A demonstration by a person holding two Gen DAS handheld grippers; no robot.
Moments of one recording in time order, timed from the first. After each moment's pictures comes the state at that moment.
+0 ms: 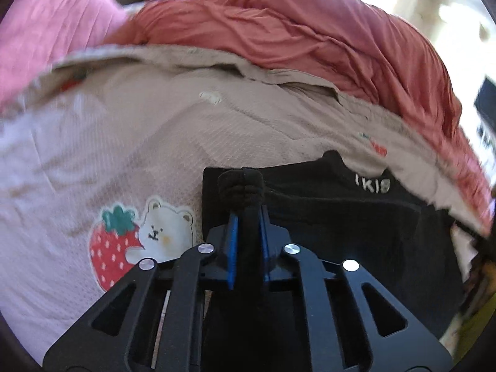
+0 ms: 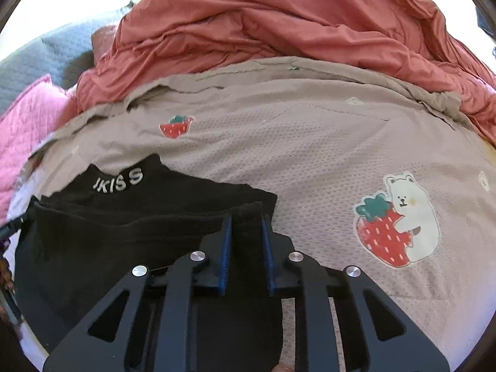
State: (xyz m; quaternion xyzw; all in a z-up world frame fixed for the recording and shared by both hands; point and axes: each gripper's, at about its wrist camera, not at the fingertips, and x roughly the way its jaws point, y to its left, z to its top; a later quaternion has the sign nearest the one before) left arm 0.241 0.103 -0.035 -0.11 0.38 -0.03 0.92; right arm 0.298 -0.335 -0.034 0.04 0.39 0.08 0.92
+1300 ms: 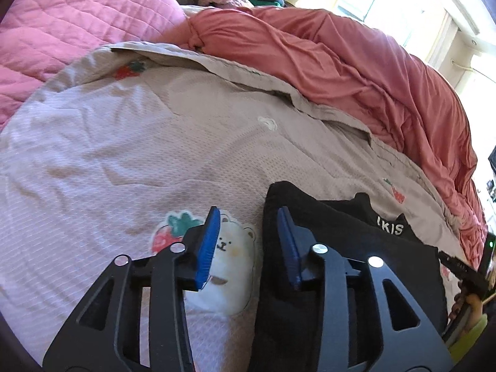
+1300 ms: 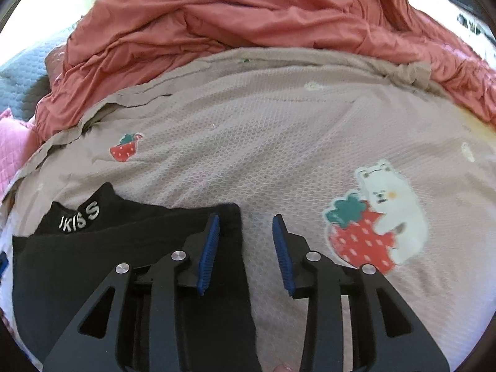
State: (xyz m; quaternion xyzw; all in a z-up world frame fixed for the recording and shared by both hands) left arm 0.221 0.174 -0.021 -0.21 0.36 0.05 0.91; right arm 0.317 -0.352 -0.038 0.07 0.41 -0.01 0.91
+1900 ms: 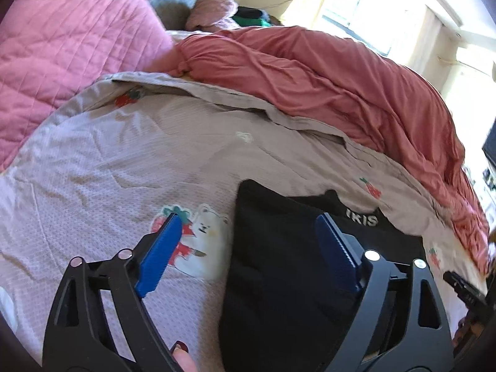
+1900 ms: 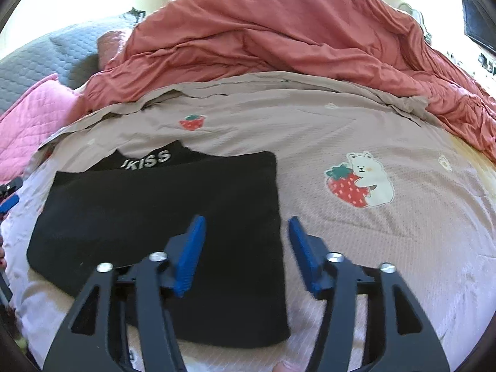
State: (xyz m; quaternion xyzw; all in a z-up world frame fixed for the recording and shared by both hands) left arm 0.180 0.136 0.016 -0.17 0.32 0.03 0.93; right arm 0.205 -0.320 -0.004 0.02 0.37 0.07 0.92
